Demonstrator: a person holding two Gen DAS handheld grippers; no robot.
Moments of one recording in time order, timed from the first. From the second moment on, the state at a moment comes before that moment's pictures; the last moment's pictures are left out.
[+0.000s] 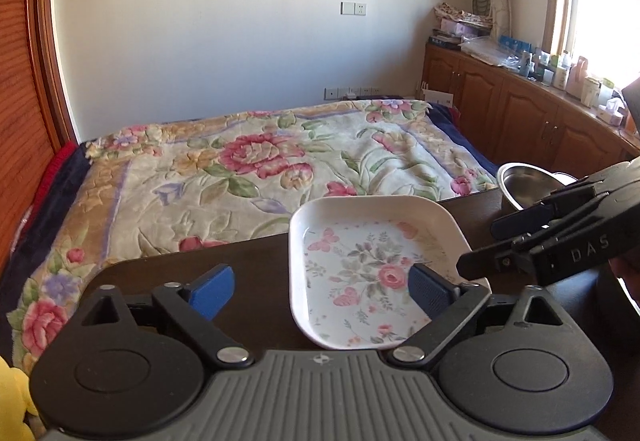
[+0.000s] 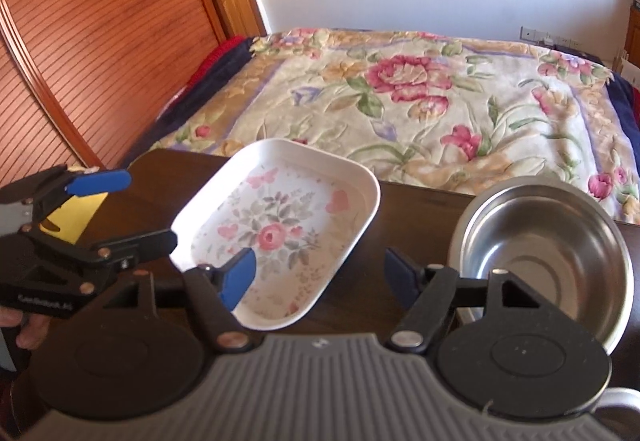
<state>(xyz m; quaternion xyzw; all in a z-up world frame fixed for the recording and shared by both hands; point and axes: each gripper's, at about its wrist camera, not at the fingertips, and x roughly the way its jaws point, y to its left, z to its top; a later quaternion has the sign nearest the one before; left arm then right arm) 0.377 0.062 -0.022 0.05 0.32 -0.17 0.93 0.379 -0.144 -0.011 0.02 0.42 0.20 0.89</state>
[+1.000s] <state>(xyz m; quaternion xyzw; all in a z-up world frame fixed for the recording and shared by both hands) 0.408 0.062 -0.052 0.04 0.36 -0.15 0.92 0.400 -0.131 -0.028 -0.04 0.45 0.18 0.87</state>
